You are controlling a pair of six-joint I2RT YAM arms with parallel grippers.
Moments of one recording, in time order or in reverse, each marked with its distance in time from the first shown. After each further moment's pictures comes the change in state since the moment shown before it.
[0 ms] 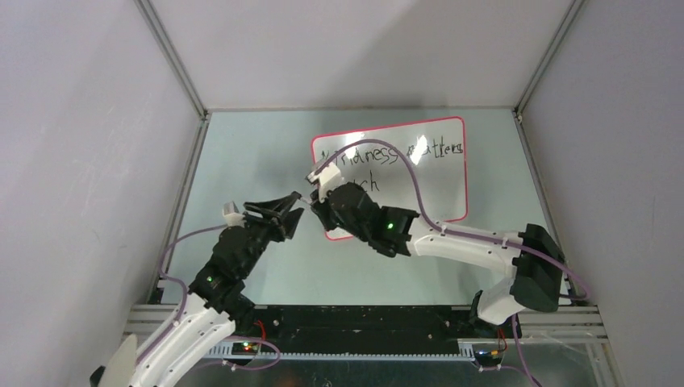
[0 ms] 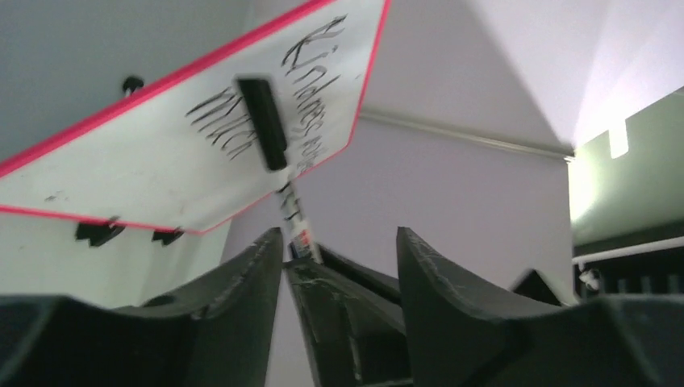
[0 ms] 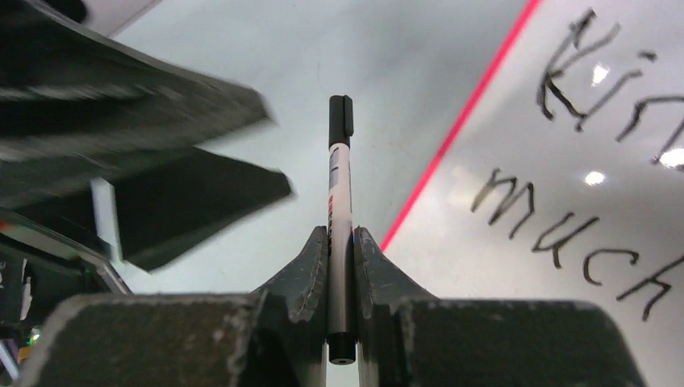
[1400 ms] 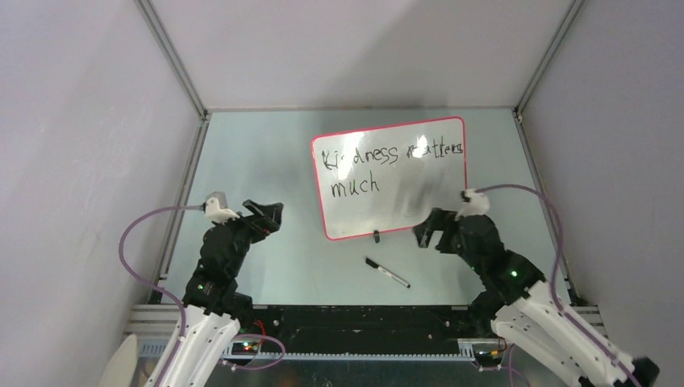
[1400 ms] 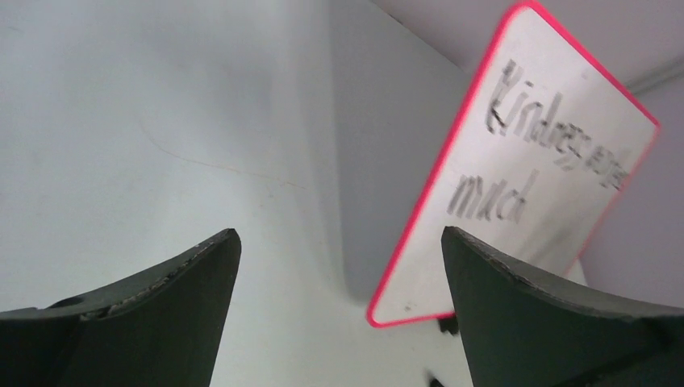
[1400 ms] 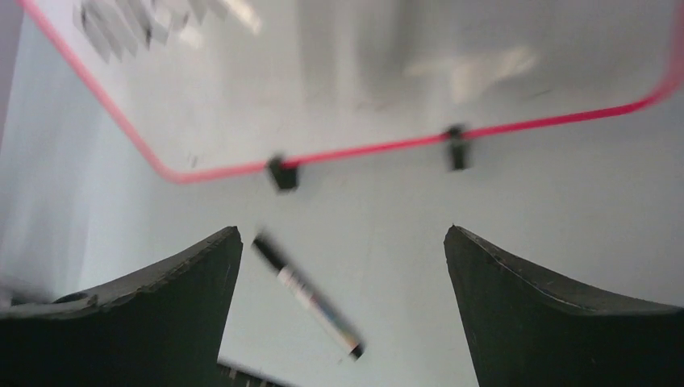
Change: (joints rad) left arm 0.317 -0.121 0.011 -0.188 0.126 1.062; right arm -0.506 -0.941 -0.692 -0.443 -0.181 0.463
